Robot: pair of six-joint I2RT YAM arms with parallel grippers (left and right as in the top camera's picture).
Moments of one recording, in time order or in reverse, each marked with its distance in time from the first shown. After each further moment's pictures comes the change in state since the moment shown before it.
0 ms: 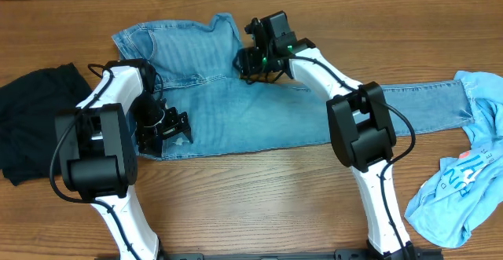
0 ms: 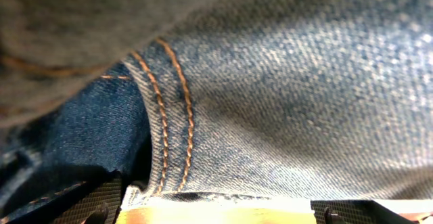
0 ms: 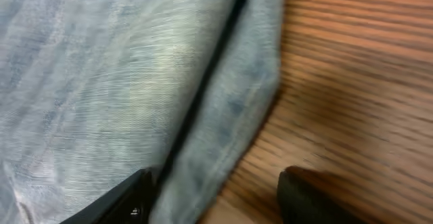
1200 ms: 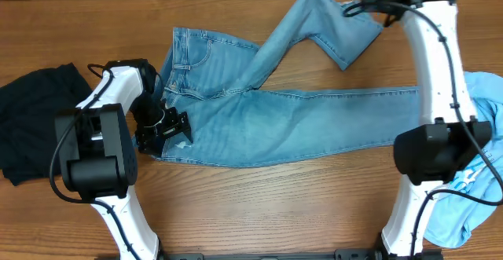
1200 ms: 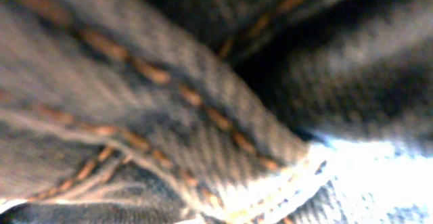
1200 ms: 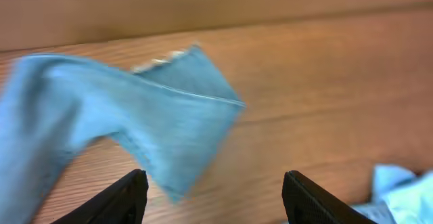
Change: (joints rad) left arm 0.000 -0.002 -0.003 0.006 0.000 -0.004; right arm -0.399 -0.300 0.428 -0.721 0.614 -0.089
